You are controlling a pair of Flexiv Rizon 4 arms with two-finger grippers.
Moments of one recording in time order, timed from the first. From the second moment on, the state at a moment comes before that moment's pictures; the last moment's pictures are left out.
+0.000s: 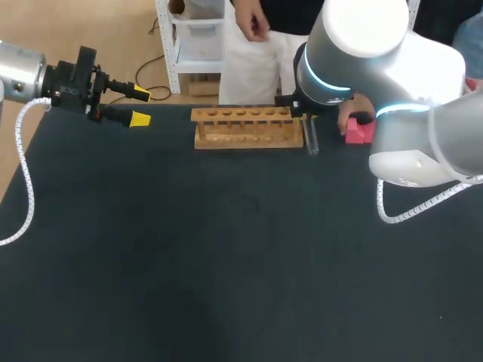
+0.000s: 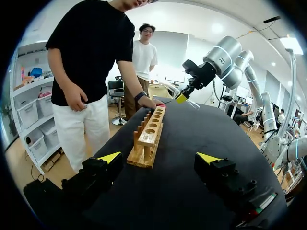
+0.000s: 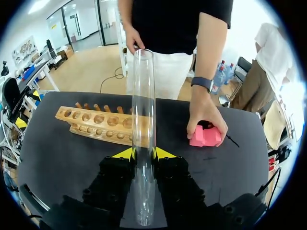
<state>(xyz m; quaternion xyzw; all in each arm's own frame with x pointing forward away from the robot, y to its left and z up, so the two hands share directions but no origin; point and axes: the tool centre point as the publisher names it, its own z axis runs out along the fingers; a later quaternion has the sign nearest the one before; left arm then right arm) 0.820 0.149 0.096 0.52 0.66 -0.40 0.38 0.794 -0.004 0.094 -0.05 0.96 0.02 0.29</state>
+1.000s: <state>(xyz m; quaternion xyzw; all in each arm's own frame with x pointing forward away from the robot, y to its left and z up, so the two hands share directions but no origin) 0.820 0.149 0.096 0.52 0.66 -0.40 0.38 0.791 -0.004 0.103 -0.04 0.95 0.02 0.31</state>
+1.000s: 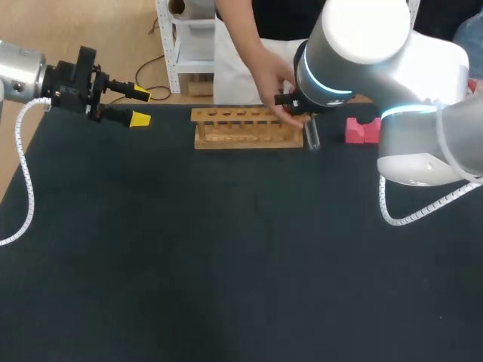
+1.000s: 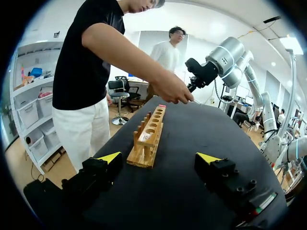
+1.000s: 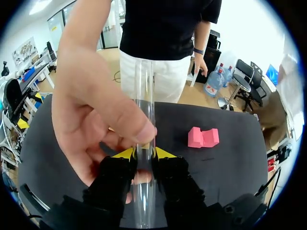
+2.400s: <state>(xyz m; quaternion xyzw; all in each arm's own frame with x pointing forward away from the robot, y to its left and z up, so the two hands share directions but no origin) 0.820 0.149 0.096 0.52 0.66 -0.40 0.38 0.791 0.006 0.080 -0.04 0.95 0.04 0.29</state>
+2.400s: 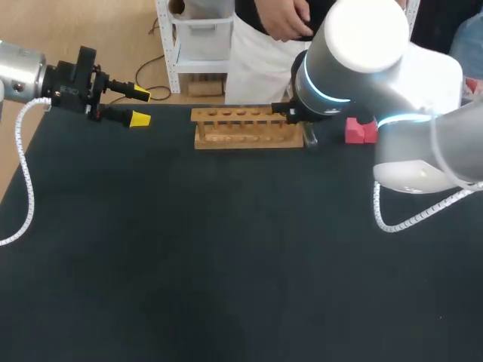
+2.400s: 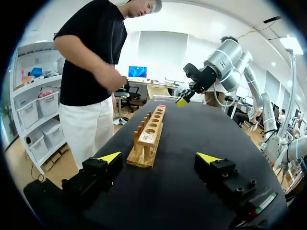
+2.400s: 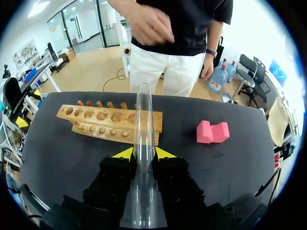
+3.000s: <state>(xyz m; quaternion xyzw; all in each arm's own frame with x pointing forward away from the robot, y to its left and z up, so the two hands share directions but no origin) 0.820 0.149 0.096 0.52 0.66 -0.40 0.38 0.810 0.024 0.057 -0.05 0.95 0.05 0.29</state>
